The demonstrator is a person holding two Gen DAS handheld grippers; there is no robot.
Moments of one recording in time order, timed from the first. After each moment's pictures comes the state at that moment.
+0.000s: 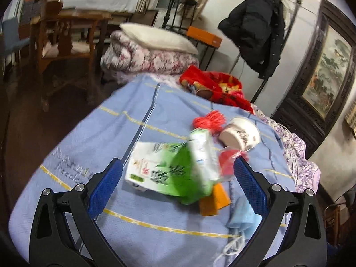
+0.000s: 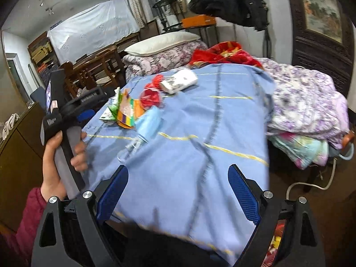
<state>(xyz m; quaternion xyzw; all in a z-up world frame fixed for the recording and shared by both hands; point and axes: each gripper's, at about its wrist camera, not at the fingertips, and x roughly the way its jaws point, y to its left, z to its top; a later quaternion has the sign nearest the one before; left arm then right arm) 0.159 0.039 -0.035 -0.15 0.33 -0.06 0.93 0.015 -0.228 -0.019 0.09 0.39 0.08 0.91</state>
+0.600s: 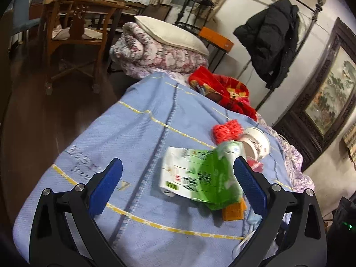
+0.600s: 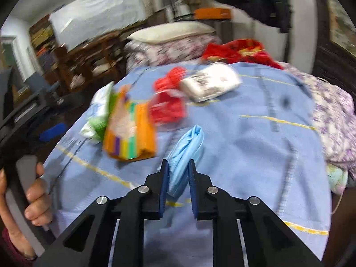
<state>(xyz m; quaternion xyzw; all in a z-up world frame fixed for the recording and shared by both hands) 0.164 0.079 -0.037 -0.20 0.33 -0.06 0.92 0.132 -0.171 -0.060 0.05 0.40 0.06 0.91</state>
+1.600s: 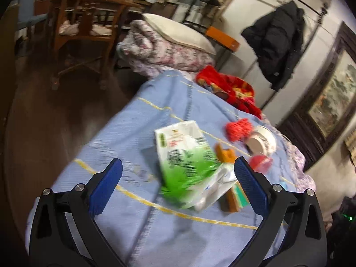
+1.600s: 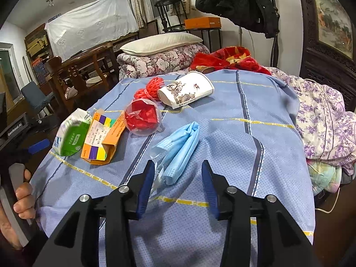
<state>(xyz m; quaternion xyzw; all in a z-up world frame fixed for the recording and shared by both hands) 0.152 0.106 -0.042 -0.20 0.34 -0.05 0.92 0.123 -0.192 -0.062 0.05 0.37 0.05 0.92</state>
